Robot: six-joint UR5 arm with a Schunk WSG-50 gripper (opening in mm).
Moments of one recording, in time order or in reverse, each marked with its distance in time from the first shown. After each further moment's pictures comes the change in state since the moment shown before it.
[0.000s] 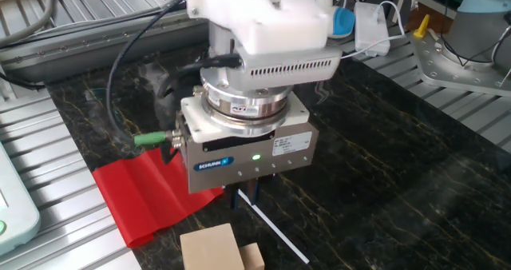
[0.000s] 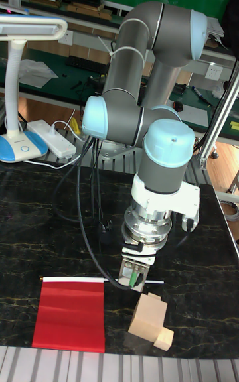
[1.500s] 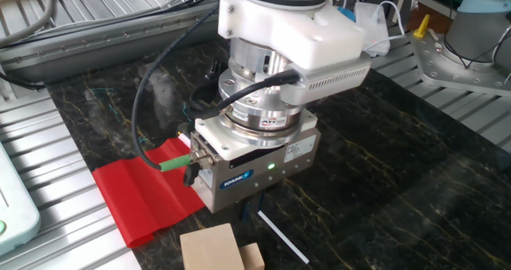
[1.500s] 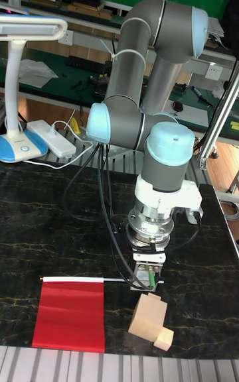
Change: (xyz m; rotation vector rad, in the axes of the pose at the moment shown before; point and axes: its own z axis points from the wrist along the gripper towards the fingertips) arm -0.005 0.004 0.012 0.075 0.002 -0.236
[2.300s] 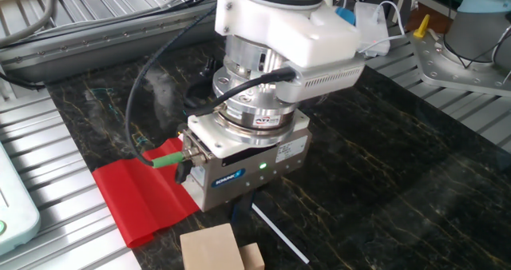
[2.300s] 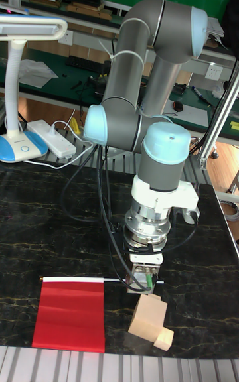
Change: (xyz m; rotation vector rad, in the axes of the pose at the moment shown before) arm 0.009 -0.010 0.002 0.041 0.006 -0.014
